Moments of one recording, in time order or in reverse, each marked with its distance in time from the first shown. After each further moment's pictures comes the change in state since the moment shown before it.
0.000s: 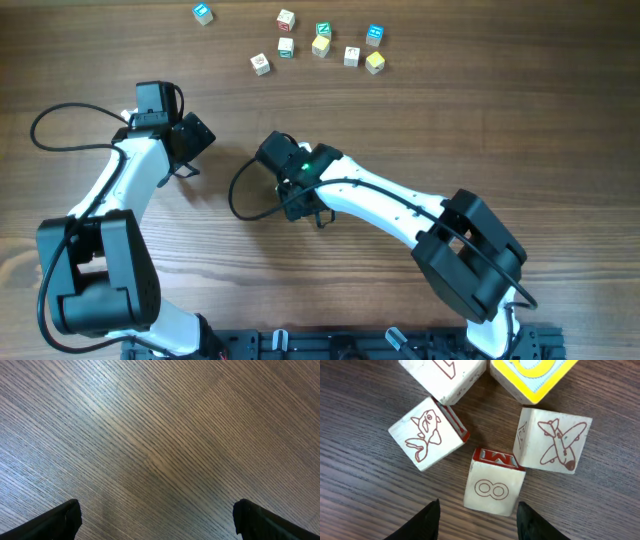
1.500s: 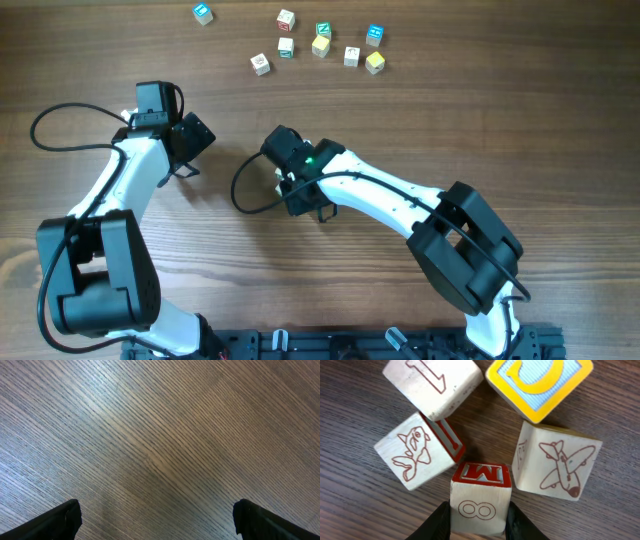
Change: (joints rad) left arm 0.000 0.000 0.000 0.000 0.000 0.000; right arm -0.033 0.030 0.000 0.037 -0.048 -0.051
